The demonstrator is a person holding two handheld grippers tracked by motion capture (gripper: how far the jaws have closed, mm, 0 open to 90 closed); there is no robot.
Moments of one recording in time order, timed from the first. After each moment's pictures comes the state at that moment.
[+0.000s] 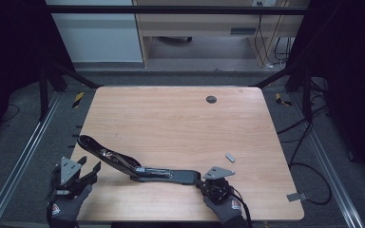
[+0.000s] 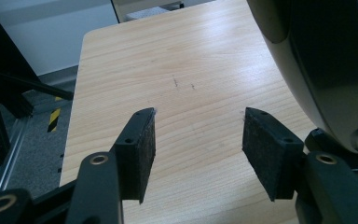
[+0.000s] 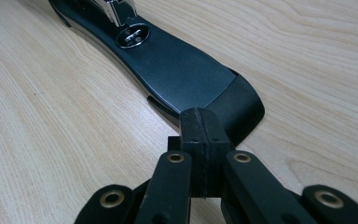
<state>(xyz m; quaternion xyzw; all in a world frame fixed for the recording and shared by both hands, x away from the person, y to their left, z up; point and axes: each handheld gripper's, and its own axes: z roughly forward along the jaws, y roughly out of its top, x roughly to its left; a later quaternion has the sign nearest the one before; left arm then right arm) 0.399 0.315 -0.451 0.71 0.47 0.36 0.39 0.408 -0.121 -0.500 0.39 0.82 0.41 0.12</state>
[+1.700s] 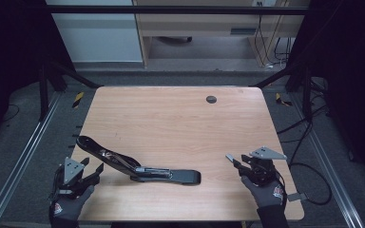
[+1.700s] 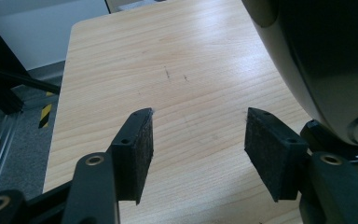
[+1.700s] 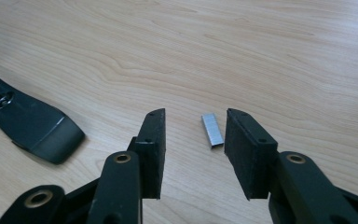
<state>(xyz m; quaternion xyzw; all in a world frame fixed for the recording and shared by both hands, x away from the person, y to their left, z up) 0.403 0.312 -0.458 0.72 0.47 0.34 0.38 0.428 -0.231 -0.436 0.48 0.75 0.40 0.22</state>
